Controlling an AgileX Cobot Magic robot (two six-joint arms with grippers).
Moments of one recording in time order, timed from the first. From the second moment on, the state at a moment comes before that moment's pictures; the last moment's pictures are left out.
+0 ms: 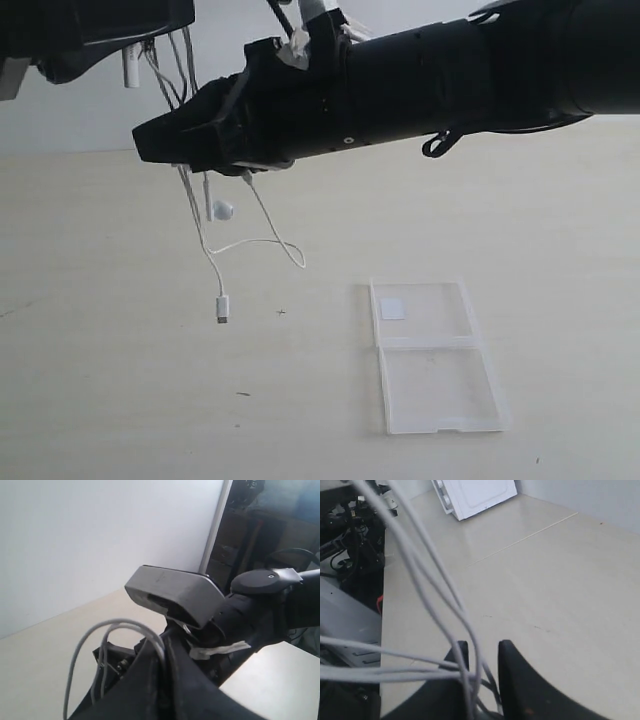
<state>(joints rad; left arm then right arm) -0.42 1.02 -0.85 1.62 -0.37 -1.81 0.60 1.69 -1.19 1.59 0.79 -1.54</state>
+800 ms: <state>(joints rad) -0.42 1.02 -0.82 1.70 -0.29 -1.86 0.61 1.47 -1.19 0.82 0.65 -0.97</state>
